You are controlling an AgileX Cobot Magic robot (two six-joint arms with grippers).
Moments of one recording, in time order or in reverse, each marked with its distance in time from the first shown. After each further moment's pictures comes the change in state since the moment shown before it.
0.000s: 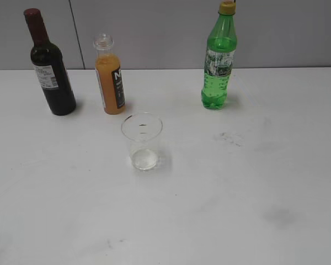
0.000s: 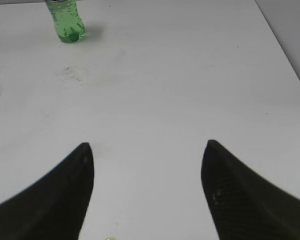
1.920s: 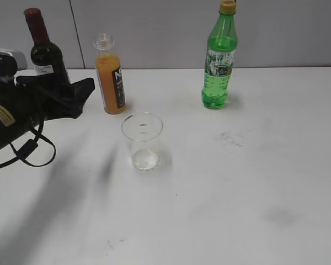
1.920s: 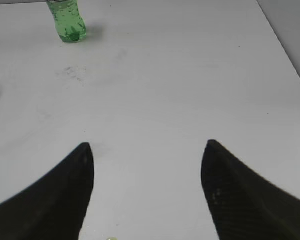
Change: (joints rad) left arm -0.285 1.793 -0.055 0.248 -2.128 -0.215; right arm 0.000 0.000 0.000 0.003 0.000 0.000
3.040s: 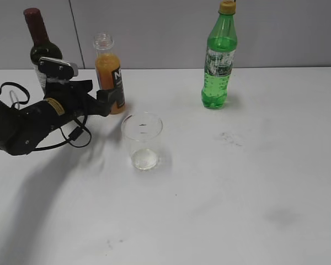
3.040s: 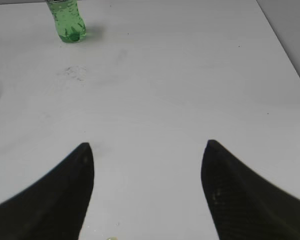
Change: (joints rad) left arm 0.062 0.448 -0.459 0.139 0.098 -0.010; right arm 0.000 0.000 0.000 0.001 0.000 0.001
